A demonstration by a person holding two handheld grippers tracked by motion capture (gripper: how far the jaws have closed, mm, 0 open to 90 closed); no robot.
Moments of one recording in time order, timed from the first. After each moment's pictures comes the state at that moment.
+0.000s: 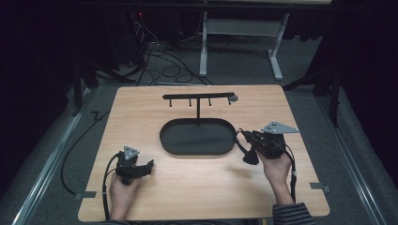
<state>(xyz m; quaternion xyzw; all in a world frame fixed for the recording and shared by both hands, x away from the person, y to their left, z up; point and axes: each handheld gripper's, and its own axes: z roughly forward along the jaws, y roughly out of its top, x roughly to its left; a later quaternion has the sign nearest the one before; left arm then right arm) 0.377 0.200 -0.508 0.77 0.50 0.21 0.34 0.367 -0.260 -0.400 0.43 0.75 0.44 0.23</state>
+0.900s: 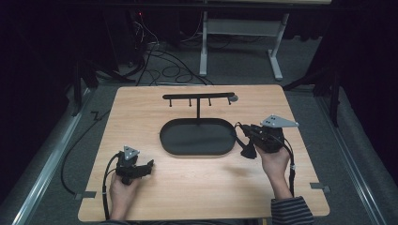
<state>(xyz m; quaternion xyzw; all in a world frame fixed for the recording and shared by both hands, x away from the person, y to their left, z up) 0.377 0.200 -0.508 0.77 0.50 0.21 0.34 0.378 -0.255 -0.385 0.43 0.75 0.45 0.23</state>
